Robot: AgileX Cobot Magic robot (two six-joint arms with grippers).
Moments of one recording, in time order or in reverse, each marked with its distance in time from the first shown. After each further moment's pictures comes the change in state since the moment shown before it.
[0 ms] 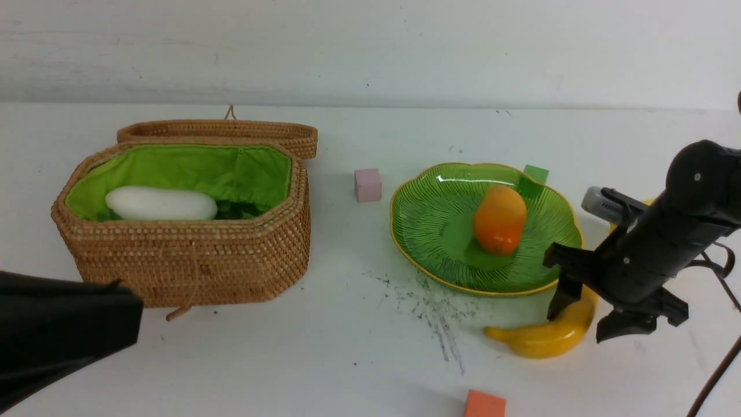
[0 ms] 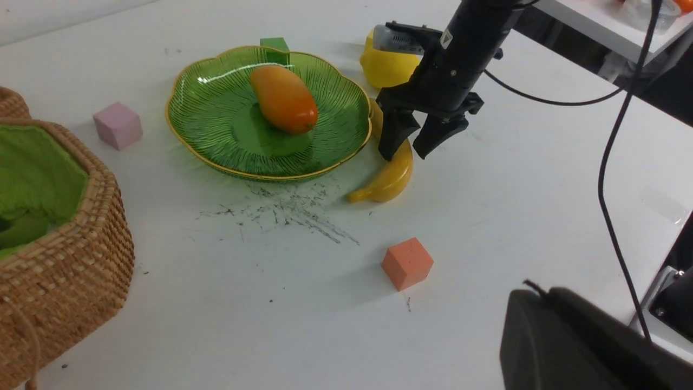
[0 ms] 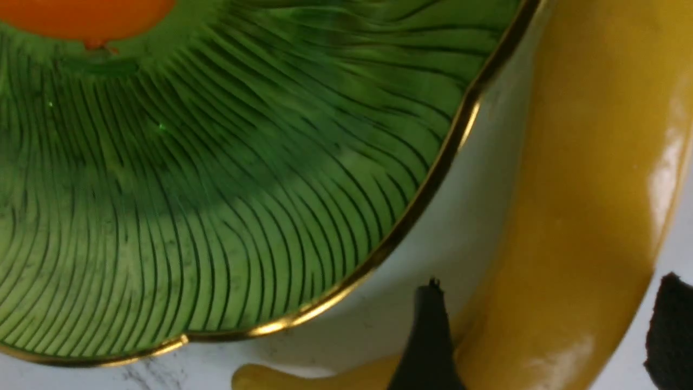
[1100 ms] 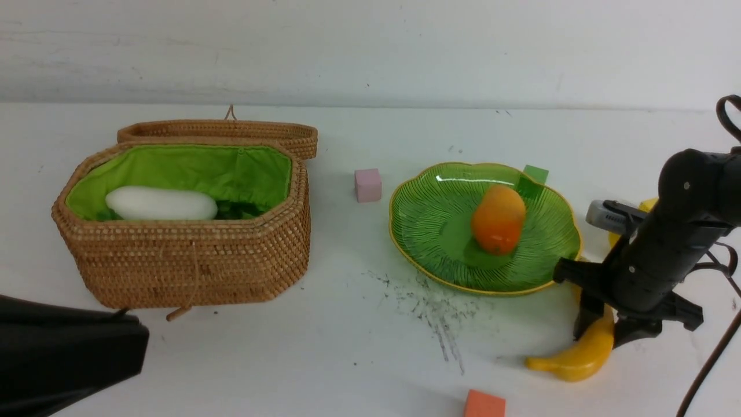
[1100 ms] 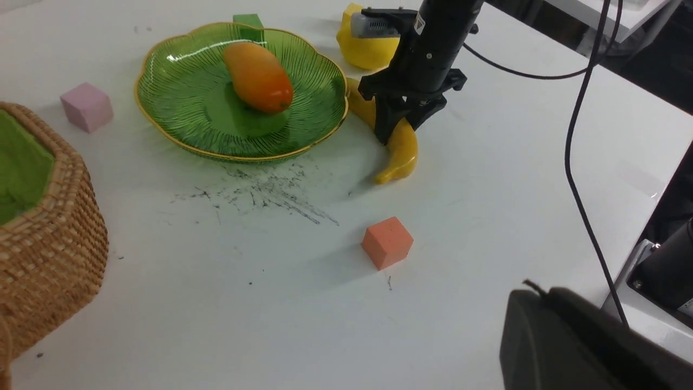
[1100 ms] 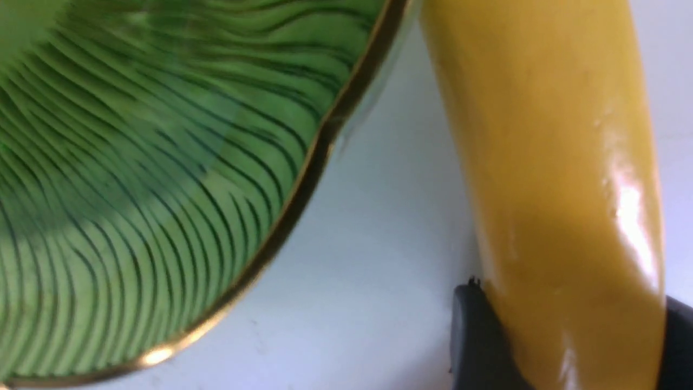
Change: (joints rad) right arm -0.006 0.044 -0.018 -0.152 0.079 0.048; left arm 0.000 0.000 0.000 -0.043 0.036 0.042
